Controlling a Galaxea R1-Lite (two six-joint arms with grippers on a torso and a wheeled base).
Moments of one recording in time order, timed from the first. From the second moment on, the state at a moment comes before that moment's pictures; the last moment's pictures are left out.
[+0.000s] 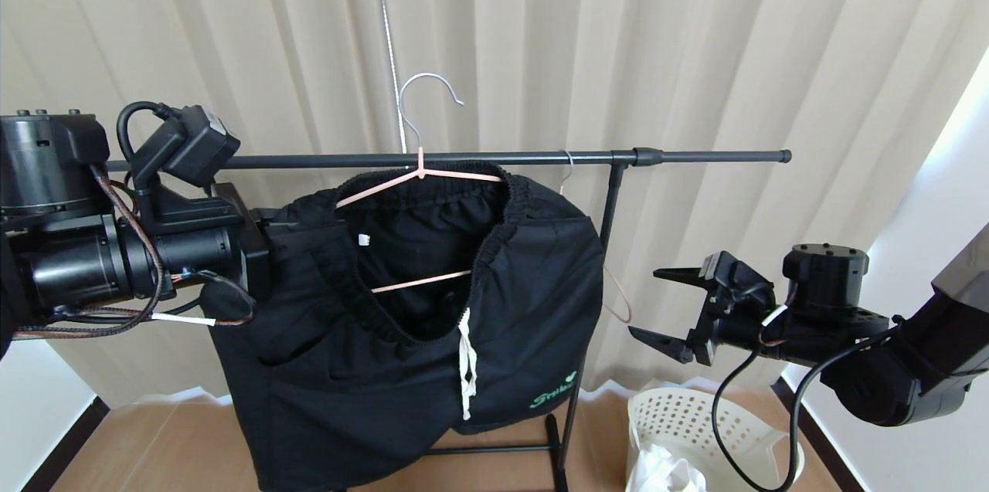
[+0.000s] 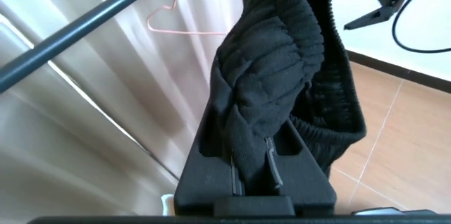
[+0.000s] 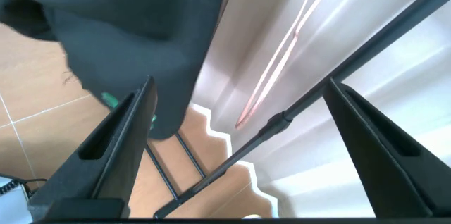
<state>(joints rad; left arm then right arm) -0.11 1.54 -0.82 -0.45 -0.69 0.36 0.10 2.09 -0.64 -1.05 0.70 -0.55</state>
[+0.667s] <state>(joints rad) -0.15 1.71 -0.88 -0.45 -0.40 0.30 0.10 2.09 -0.65 -1.05 0.69 -0.55</state>
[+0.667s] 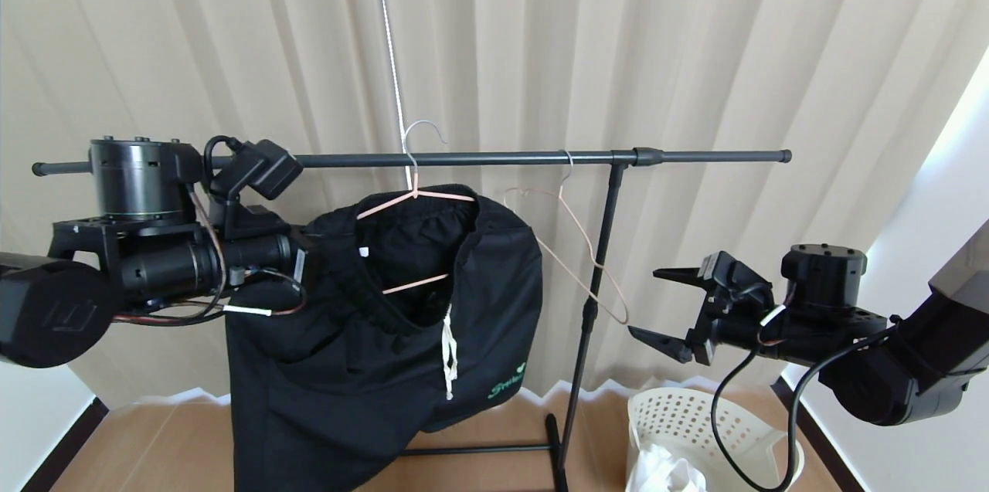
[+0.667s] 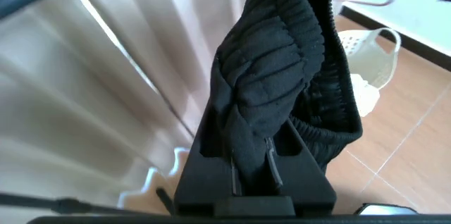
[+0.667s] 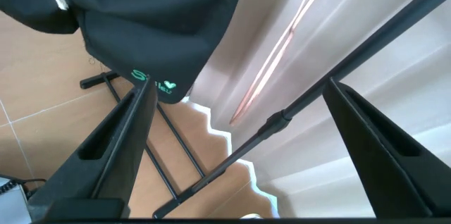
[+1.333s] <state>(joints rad) -0.20 1.96 -1.05 -0.58 -0.25 0.06 0.10 2.09 -0.65 -1.05 0.69 -0.55</state>
